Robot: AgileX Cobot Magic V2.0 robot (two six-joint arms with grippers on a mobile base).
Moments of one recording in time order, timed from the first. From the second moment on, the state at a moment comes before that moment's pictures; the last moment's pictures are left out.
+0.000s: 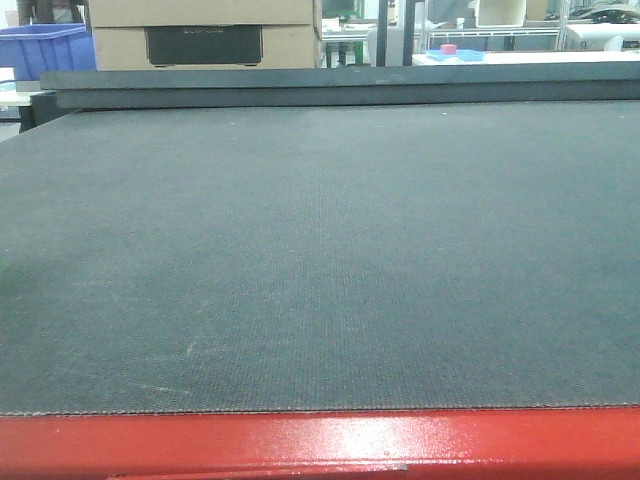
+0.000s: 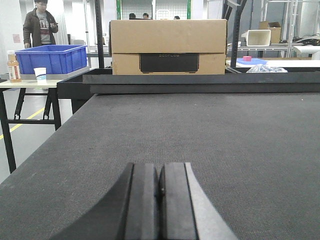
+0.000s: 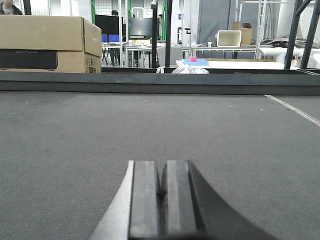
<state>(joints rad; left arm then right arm) 0.00 0.01 0.00 0.03 0.00 0.01 0.02 0.00 0.00 0.05 0.02 -0.02</state>
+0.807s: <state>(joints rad) 0.00 0.01 0.00 0.03 0.00 0.01 0.02 0.00 0.00 0.05 0.02 -0.02</state>
